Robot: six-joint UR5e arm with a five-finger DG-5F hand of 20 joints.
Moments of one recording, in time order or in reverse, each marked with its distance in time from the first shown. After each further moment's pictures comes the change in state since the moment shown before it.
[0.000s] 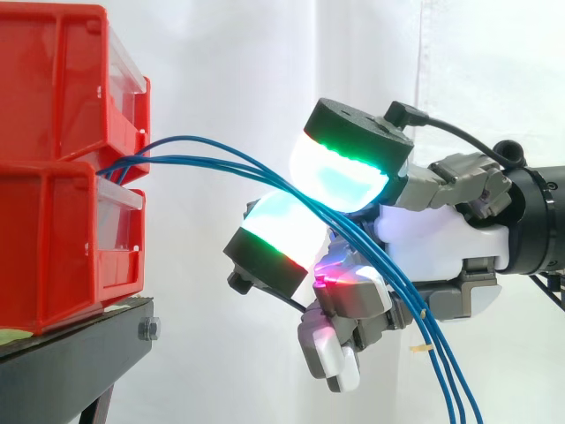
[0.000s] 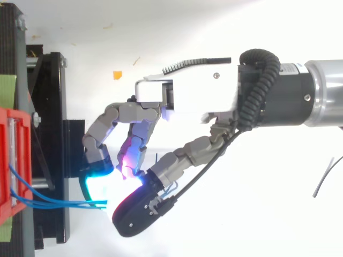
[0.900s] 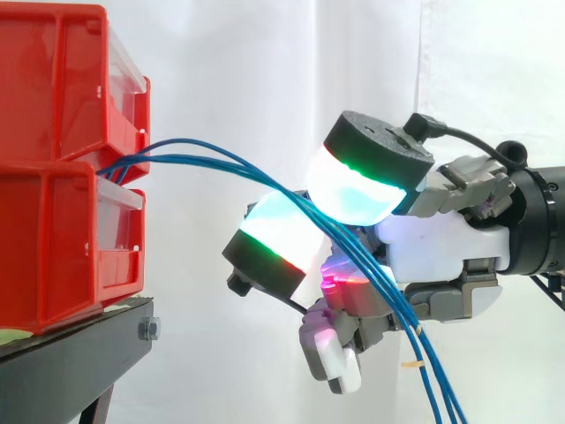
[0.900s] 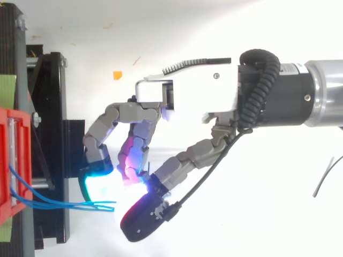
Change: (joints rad) arm 0.000 0.000 0.000 -0.002 0.000 -0.001
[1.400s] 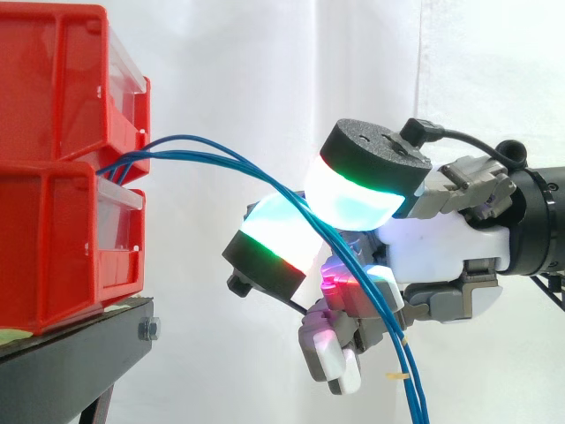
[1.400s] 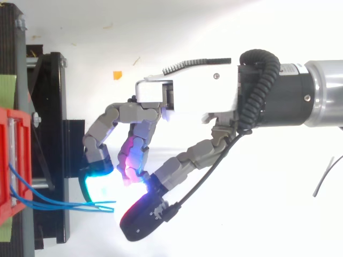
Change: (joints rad) arm 0.000 0.000 0.000 -0.001 0.000 -0.001
